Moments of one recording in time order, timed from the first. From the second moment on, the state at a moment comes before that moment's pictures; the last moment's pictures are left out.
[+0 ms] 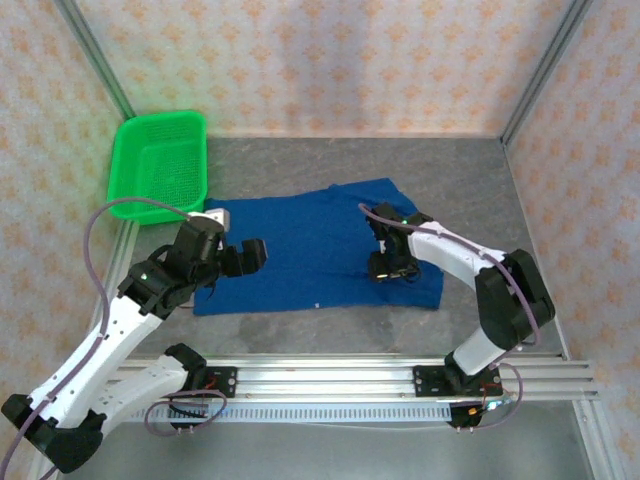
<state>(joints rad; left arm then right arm) -0.50 0.84 0.96 -0.90 -0.13 -0.62 0.54 1.59 1.02 -0.90 0.02 0.37</state>
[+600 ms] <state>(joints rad) -0.50 0.81 0.94 -0.91 -0.15 -0.63 0.54 1.71 1.07 -0.89 0.06 0.34</state>
